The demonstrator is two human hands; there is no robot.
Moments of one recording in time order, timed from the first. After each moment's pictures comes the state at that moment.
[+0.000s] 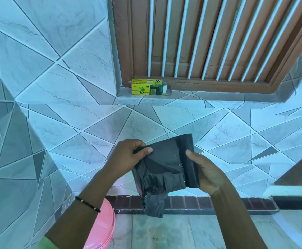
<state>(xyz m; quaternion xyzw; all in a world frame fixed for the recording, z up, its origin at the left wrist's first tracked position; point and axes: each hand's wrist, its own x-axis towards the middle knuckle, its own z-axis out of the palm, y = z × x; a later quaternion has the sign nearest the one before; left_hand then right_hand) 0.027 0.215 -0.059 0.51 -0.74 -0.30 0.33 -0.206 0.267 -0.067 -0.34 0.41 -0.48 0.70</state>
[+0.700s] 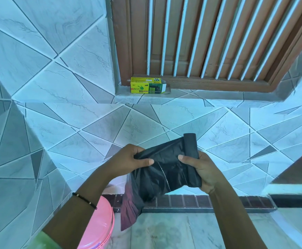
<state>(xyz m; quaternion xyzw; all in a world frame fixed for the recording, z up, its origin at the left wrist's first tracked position) 0.028 0.214 -0.061 0.44 -0.72 -0.48 0.23 -0.198 0.267 -0.064 -0.36 0.49 -0.52 0.60</state>
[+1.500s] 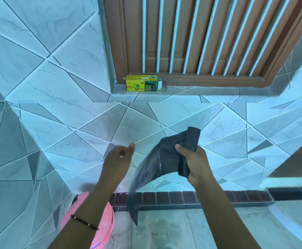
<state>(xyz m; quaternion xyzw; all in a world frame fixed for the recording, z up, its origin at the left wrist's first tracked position) 0.022 0.230 -0.082 0.64 -0.56 -0.37 0.38 -0.176 0.262 -0.062 -0.26 0.54 -0.61 0.53</state>
